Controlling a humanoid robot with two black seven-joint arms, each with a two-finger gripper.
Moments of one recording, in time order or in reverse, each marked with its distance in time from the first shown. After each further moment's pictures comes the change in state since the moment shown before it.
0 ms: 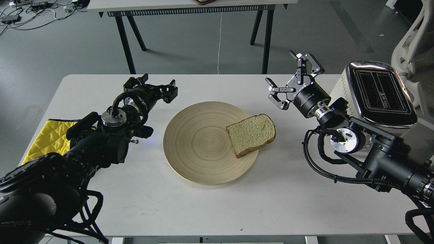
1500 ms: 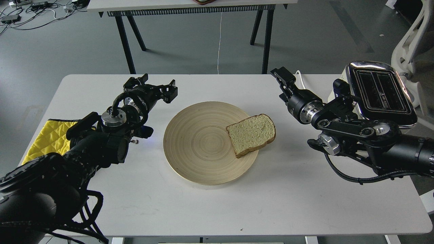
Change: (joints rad) left arm 0.000 0.000 0.000 0.000 -0.001 0.001 -0.001; right arm 0.283 -0.077 -0.587 0.194 -0.391 -0.746 -0.151
